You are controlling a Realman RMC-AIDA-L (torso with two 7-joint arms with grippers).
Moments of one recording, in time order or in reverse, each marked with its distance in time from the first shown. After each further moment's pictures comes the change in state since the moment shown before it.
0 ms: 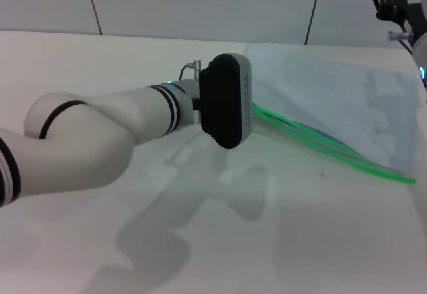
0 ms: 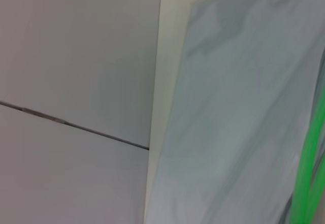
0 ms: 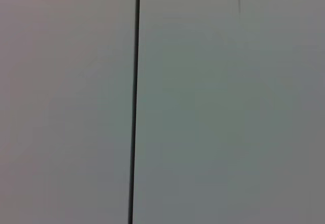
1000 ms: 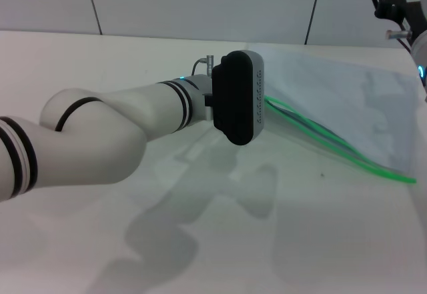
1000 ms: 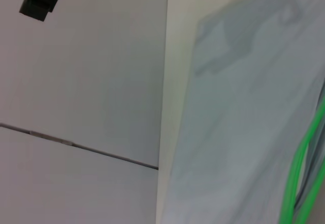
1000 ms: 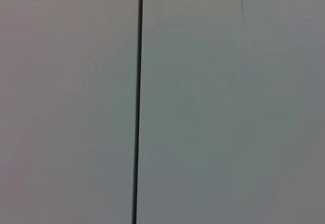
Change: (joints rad) left arm -0.081 -0.003 0.082 -0.093 -0.097 -0.087 -0.001; right arm 0.000 0.000 -0.002 -0.007 0.000 0.001 0.002
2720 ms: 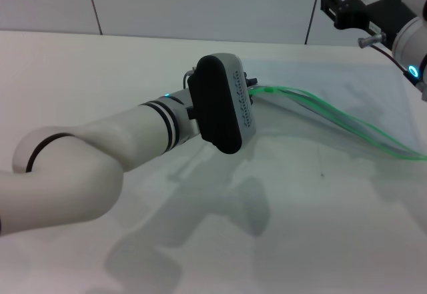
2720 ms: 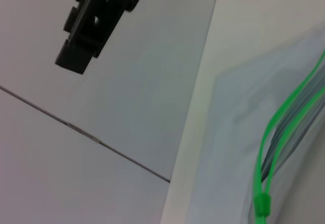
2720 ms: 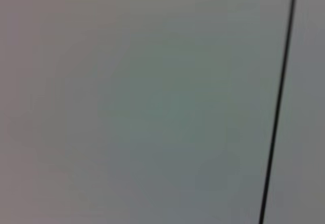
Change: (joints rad) left arm 0.201 0.010 -0.015 0.212 -0.020 -0.049 -0.039; right arm -0.170 -0.066 0.091 -0.454 -0.255 0.508 0.003
